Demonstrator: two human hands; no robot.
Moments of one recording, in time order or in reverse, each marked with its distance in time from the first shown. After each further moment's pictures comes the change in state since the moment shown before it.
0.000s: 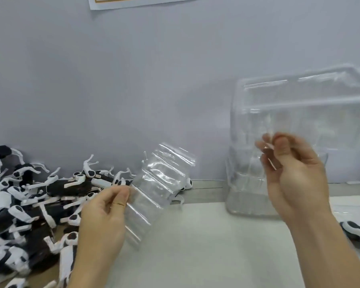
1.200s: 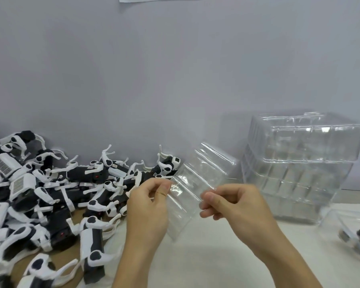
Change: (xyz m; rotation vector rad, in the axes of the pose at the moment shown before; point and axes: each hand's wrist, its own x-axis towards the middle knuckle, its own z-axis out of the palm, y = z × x) left_hand -0.012 0.007 0.030 0.037 -0.040 0.000; right_hand -0.060 0.051 0.023 -0.637 -0.502 0.313
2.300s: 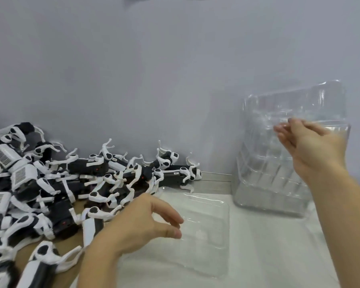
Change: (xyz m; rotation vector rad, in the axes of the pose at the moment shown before) left_hand -0.002 0.011 -0.051 0.404 -0.782 -0.139; right_hand 0.048 -0.064 -0.095 0.389 0.630 -0.136
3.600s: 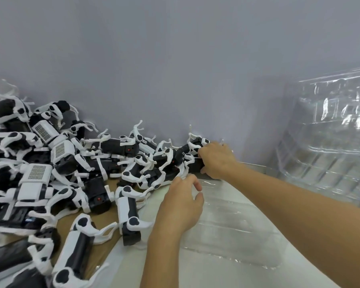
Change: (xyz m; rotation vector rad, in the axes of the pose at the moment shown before) left_hand 0.040 -0.036 0.035 0.079 0.374 -0.112; right_hand -0.020 0.187 0.149 -1.869 -0.955 -0.691
